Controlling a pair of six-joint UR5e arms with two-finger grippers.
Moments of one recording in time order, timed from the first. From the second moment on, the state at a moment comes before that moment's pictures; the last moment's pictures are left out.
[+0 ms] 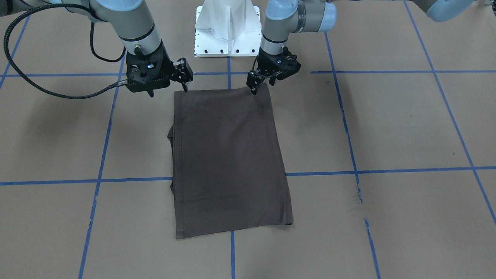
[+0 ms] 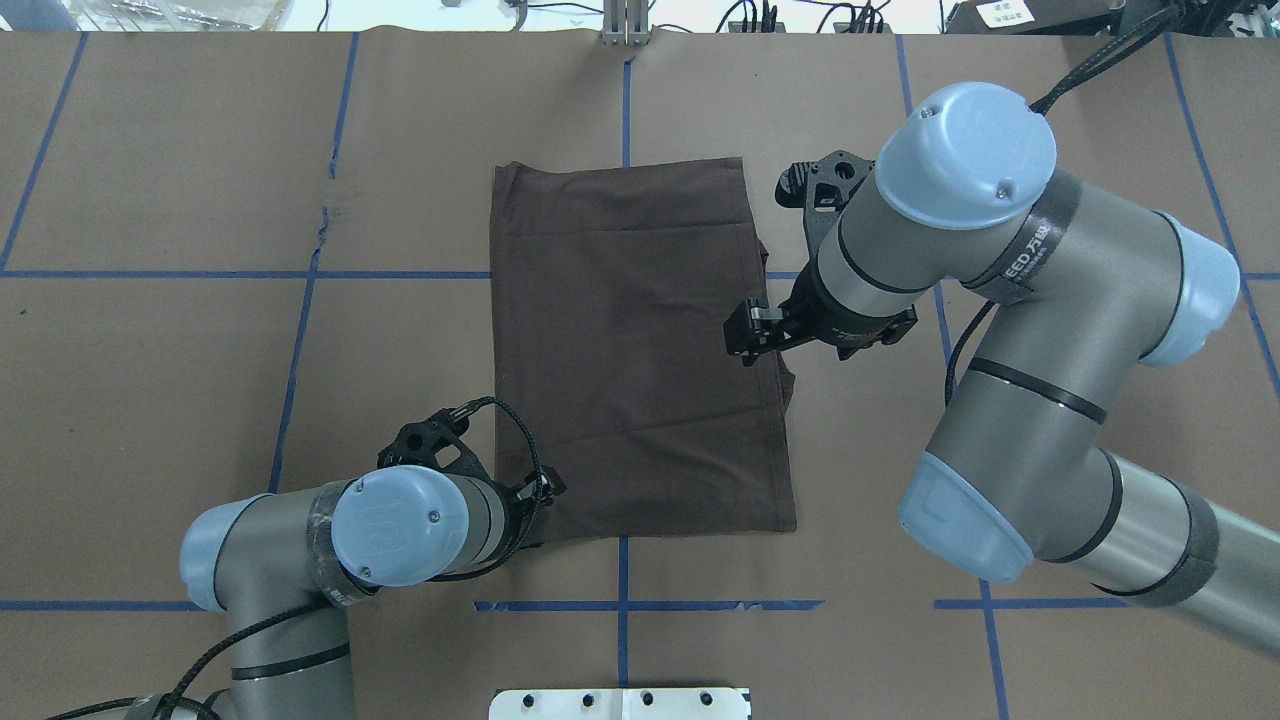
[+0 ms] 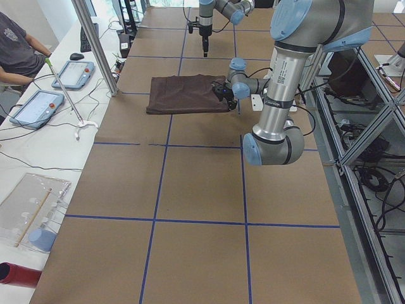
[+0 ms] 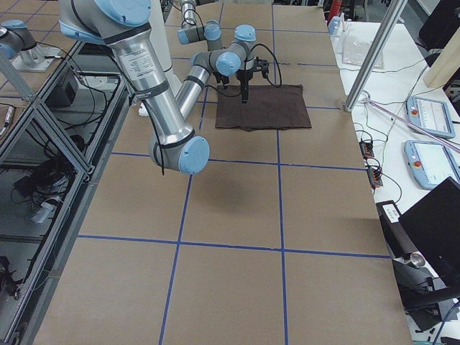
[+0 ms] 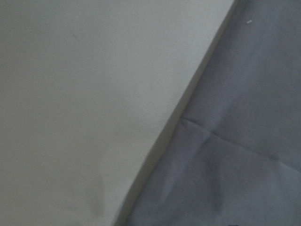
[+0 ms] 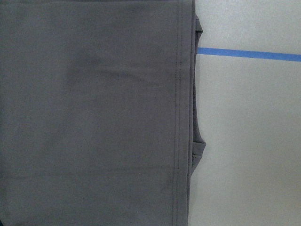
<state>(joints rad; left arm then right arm) -0.26 -2.02 -1.84 -1.75 -1.60 -2.01 0.65 -1.03 2.00 -1.77 2.02 1.03</state>
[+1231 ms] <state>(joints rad) -0.25 -2.02 -1.84 -1.74 -1.61 -2.01 0.69 -1.03 2.00 -1.77 2.08 1.03</state>
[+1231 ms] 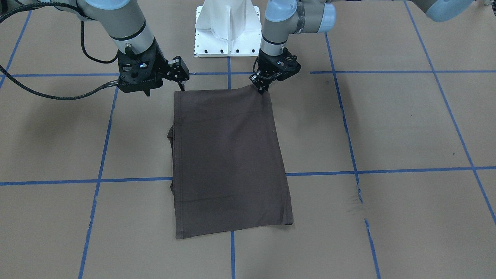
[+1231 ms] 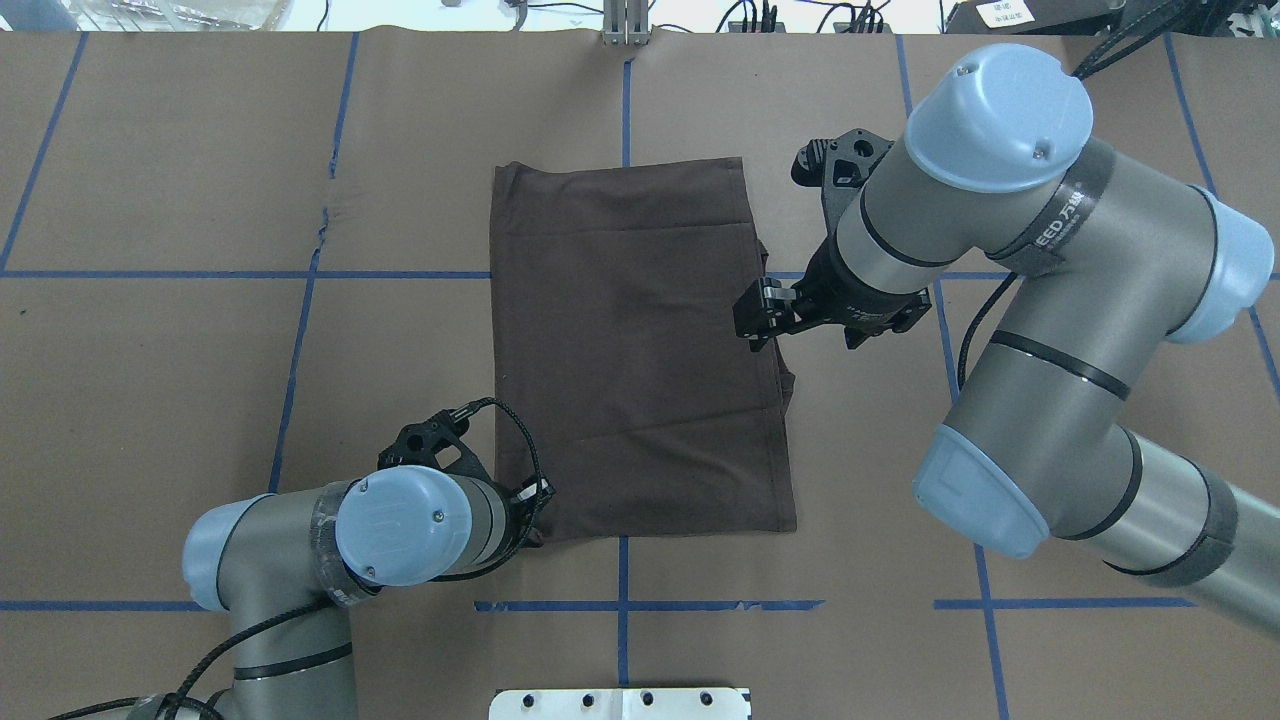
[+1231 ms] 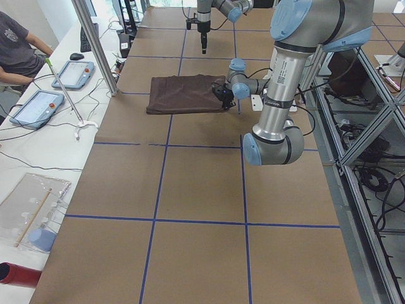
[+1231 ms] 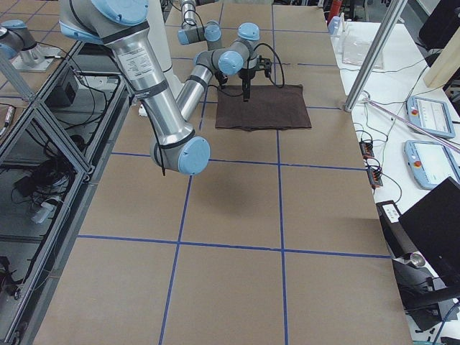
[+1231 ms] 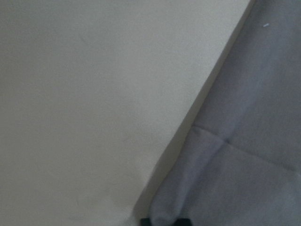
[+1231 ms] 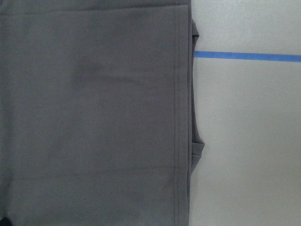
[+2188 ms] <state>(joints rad) -0.26 -2.02 -1.91 -1.69 -1.64 -1.87 0.51 -1.15 1.99 -1.50 1.95 1.66</state>
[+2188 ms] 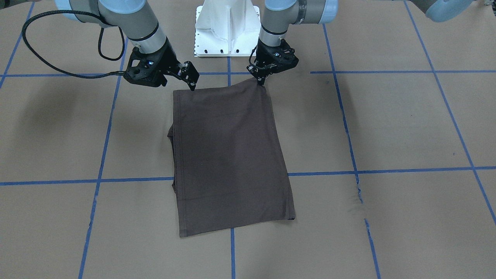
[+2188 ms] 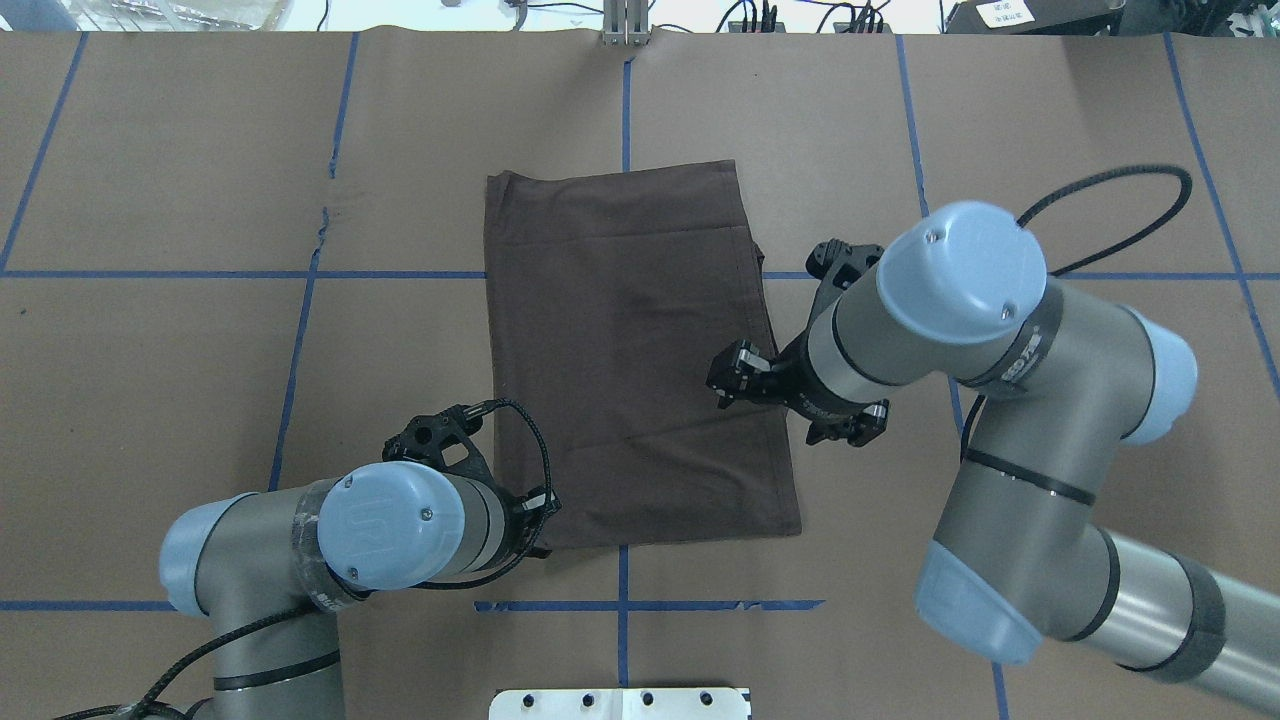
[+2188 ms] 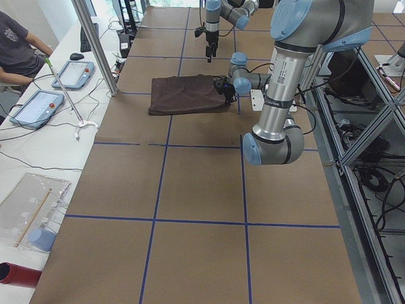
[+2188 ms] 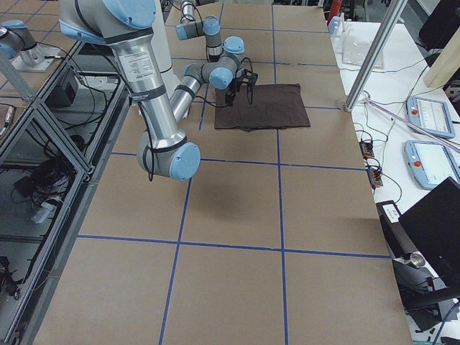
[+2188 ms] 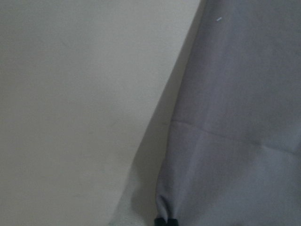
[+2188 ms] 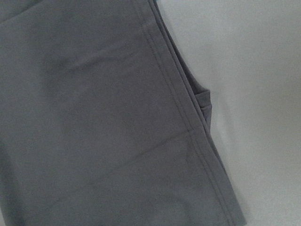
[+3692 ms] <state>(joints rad) -0.26 -2.03 -1.91 -1.69 -1.64 -1.87 0.30 -1.16 1.84 -1.45 1.71 2.05</state>
